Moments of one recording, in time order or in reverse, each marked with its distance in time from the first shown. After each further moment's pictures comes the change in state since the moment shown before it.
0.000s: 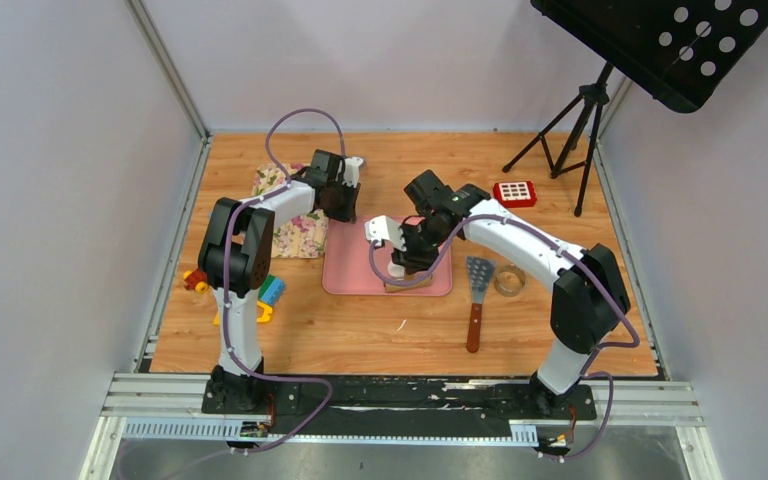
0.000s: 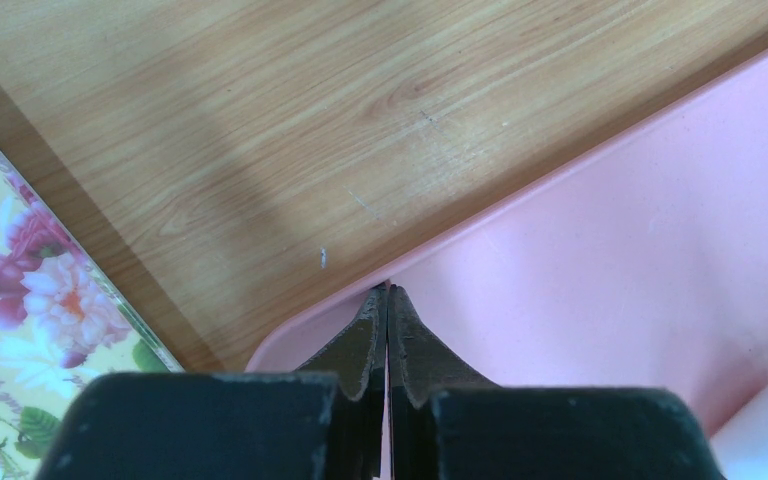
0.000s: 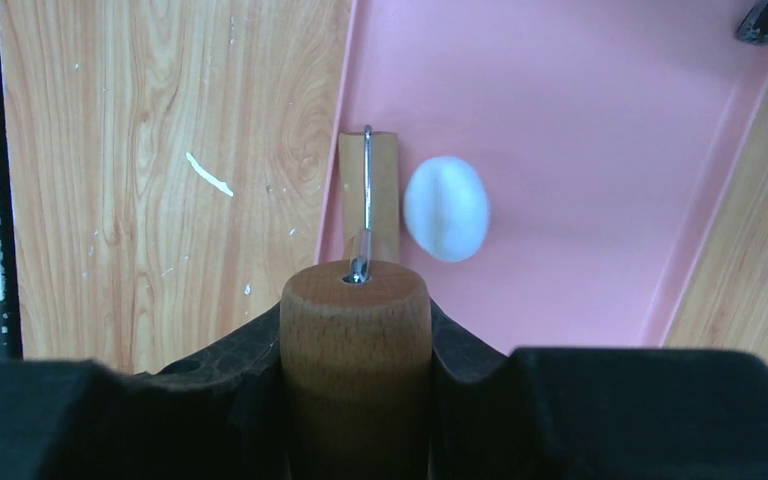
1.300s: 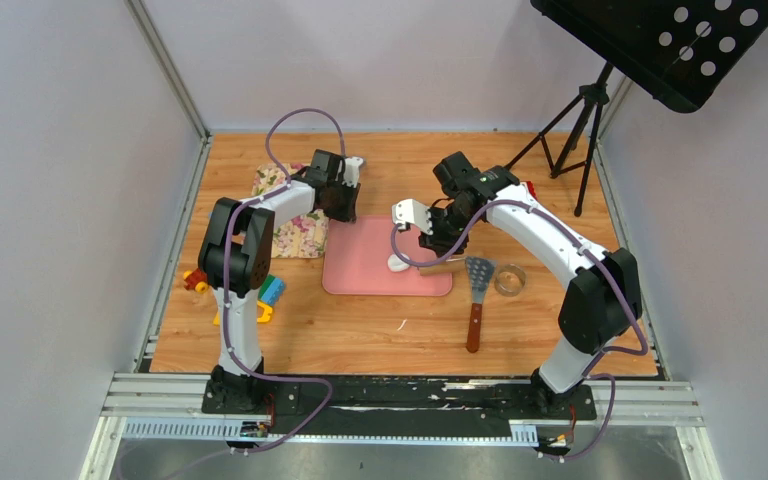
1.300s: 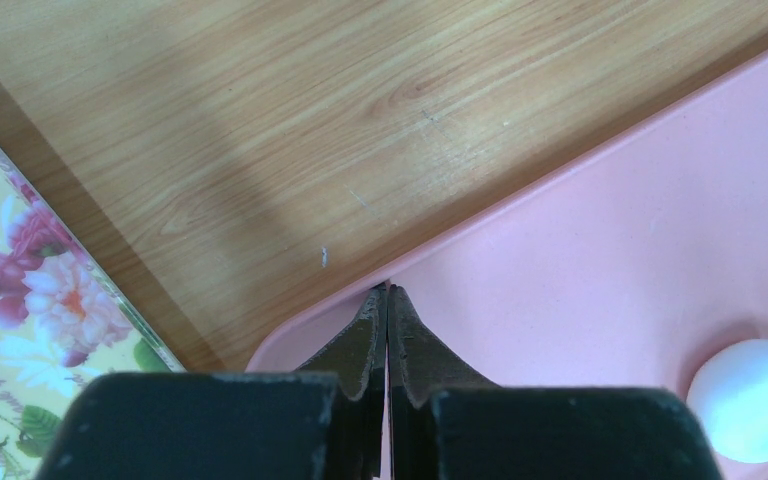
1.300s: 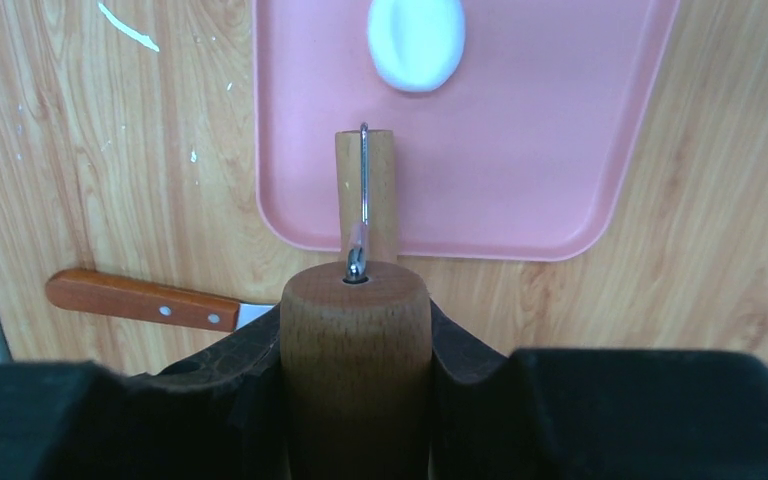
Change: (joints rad) left arm 0.000 0.000 0.002 -0.003 -0.002 0.000; right arm -0.135 -0.035 0.083 -0.192 0.111 -0.111
